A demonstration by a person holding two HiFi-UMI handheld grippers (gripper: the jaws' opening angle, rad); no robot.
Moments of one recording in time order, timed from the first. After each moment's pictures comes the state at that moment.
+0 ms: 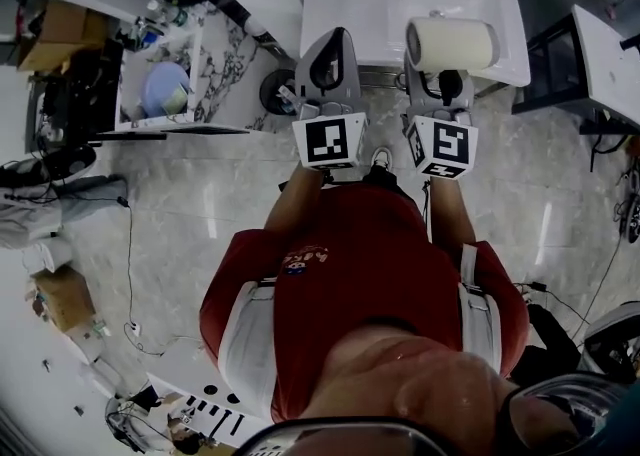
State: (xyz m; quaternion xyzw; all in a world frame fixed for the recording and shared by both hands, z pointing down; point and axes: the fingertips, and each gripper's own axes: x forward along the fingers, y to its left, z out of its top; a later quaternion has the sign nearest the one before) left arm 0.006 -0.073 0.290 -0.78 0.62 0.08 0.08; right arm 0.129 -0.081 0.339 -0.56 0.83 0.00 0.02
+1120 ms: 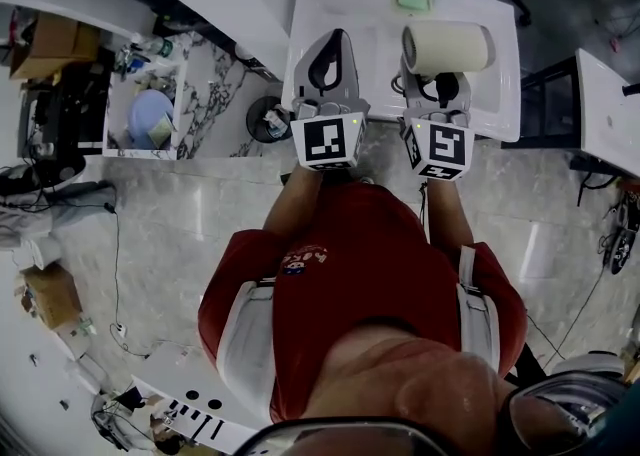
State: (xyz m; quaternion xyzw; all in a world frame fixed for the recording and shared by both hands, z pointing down) left arm 0.028 -0.234 0.307 -0.76 0.64 0.06 0.07; right arm 0.151 -0.245 0.344 -0.53 0.85 0.00 0.02
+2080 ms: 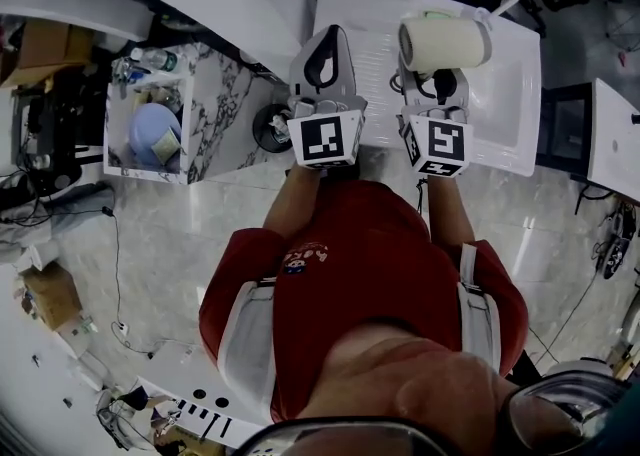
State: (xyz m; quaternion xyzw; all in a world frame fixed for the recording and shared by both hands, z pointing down) left arm -0.076 -0.344 0.329 -0.75 0.66 0.06 0.05; right arm 0.048 -0.358 0.371 -0.52 0.86 -0.01 -0.02
